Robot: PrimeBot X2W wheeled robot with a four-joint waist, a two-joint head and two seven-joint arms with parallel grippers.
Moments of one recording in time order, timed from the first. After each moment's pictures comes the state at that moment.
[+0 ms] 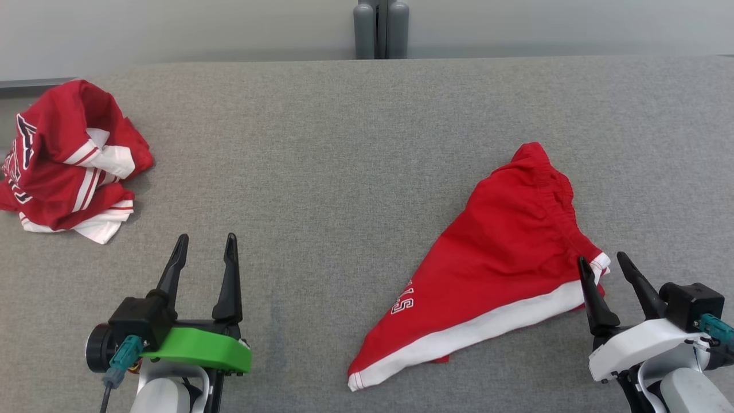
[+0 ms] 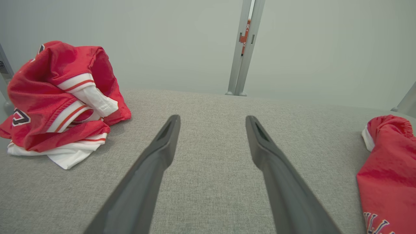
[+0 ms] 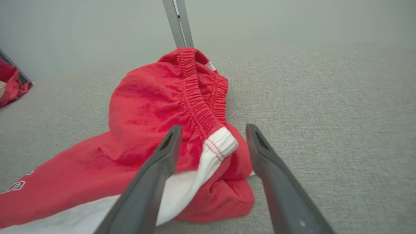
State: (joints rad) left arm -0.13 0.05 -0.08 0.24 -0.23 -0.11 -0.26; right arm -0.10 -0.28 0.14 0.34 0.42 0.13 -0.26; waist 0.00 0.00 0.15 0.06
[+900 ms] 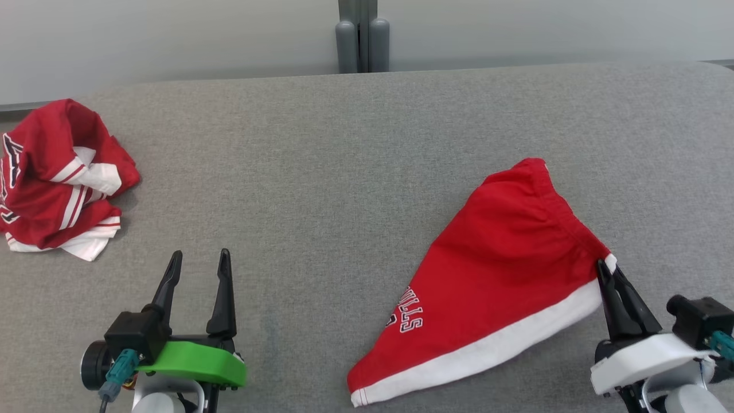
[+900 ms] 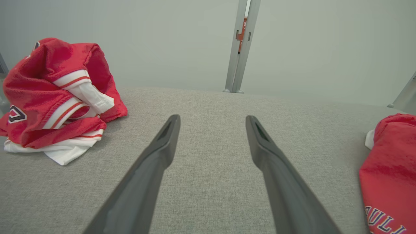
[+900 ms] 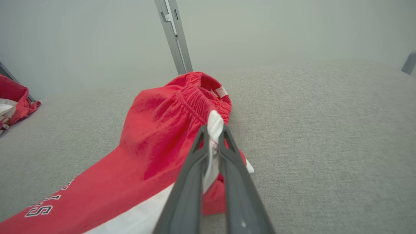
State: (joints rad) left arm -0.10 0.05 -0.05 0.24 -0.22 -0.12 -0.26; right arm -0.05 -0.26 0.11 0.24 0.41 0.13 -0.26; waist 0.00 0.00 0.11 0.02
